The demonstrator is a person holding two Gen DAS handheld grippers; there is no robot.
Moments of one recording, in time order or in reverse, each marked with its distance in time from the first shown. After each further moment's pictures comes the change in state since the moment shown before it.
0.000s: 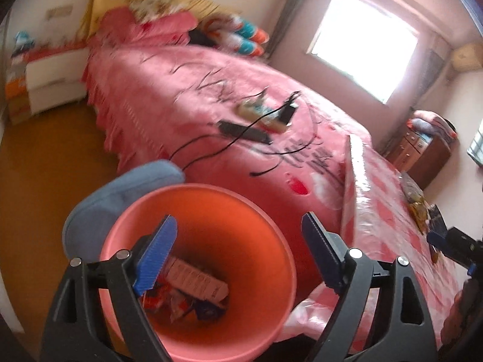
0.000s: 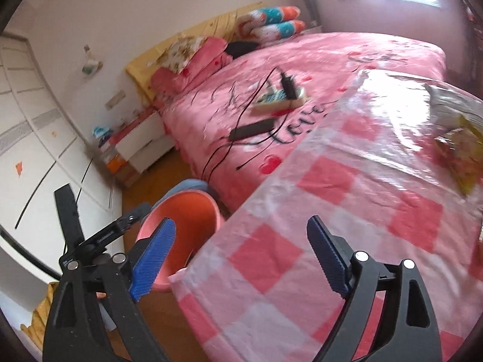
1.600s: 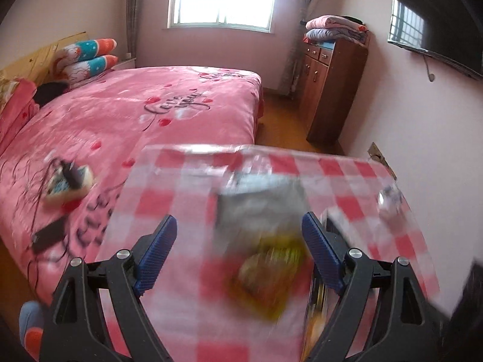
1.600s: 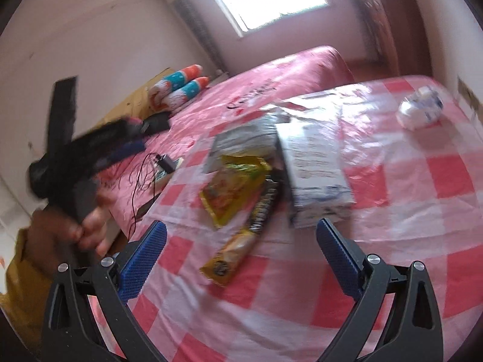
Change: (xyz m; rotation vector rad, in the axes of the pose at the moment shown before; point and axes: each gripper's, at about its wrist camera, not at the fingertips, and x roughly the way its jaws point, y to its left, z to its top) left arm 0.126 -0.450 0.054 0.527 0.154 -0.255; right arm -0.159 -0.239 -0.015 0.374 -0.227 -0.242
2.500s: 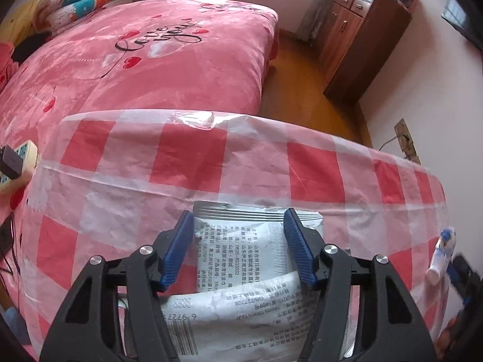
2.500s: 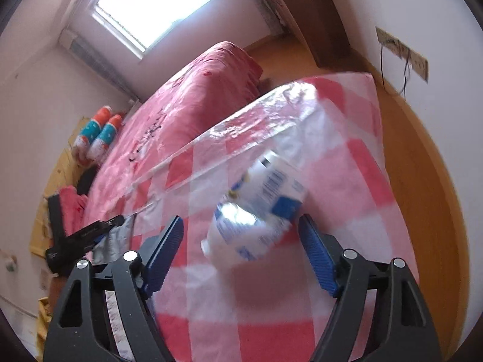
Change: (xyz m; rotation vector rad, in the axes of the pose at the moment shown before) left arm 0.199 -0.018 0.044 -0.081 0.328 0.010; right arm 0.038 -0.190 0.138 0.277 0.007 -0.231
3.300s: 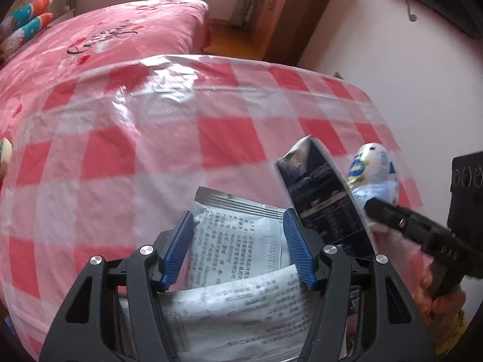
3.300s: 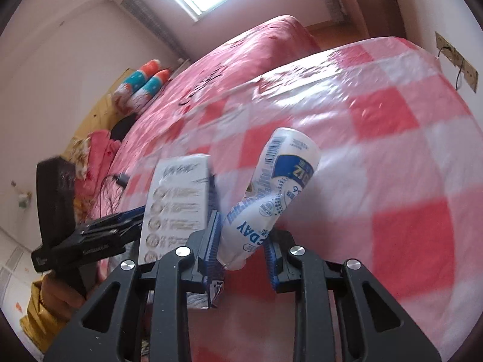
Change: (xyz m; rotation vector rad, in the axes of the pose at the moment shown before) left arm -0.064 -0.030 -0.122 0.200 0.031 -0.228; right arm -0.015 0.071 -0.107 -0.192 0.100 0.180
